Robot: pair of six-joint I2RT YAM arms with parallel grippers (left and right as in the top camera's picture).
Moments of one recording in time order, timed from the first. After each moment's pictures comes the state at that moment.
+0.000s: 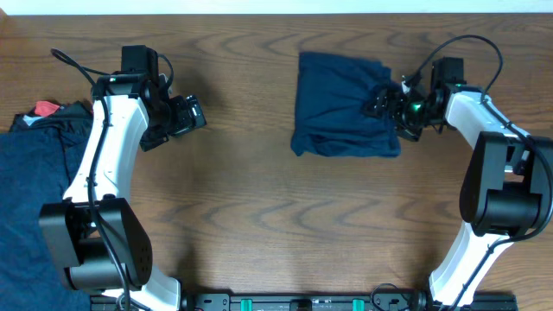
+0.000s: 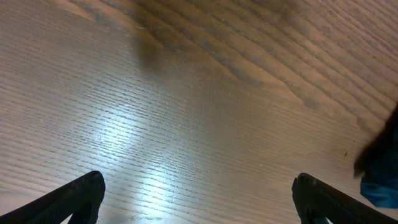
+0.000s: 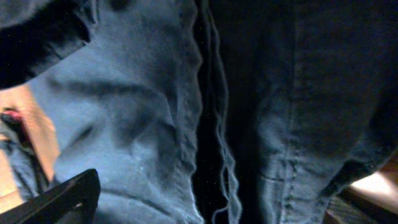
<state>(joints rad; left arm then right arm) 0.06 1.75 1.41 -1.02 0.15 -0.33 -0.09 2.08 1.34 -0.57 -0.65 0.33</state>
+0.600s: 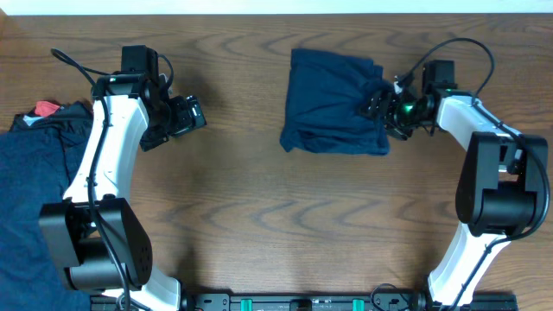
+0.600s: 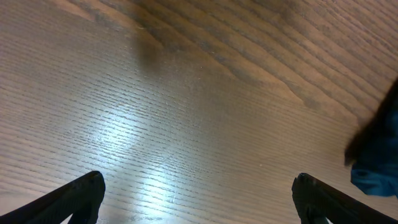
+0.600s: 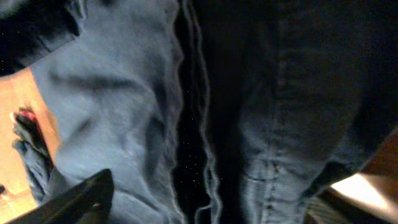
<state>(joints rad) 0.06 1.75 1.41 -1.02 0.15 -0.33 -0.04 2.08 1.31 -0.49 -0.66 0.38</state>
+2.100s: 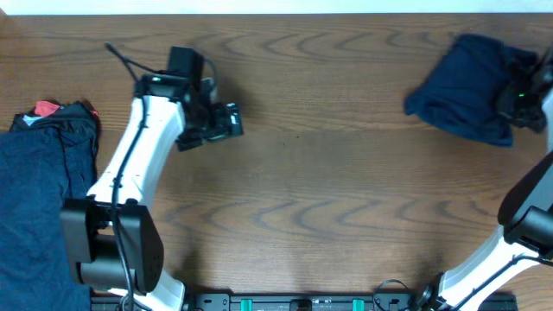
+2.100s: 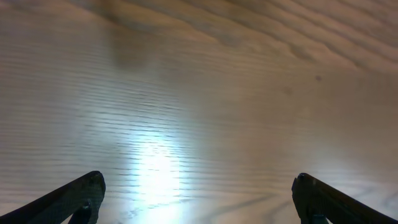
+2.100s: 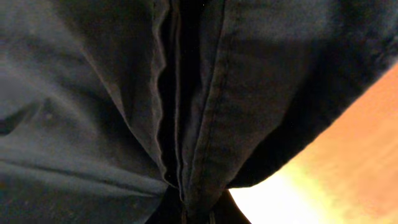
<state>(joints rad) -0.16 1.75 1.41 -1.04 0.23 -0.33 -0.49 2.04 1.69 -0.89 0.03 0.19</state>
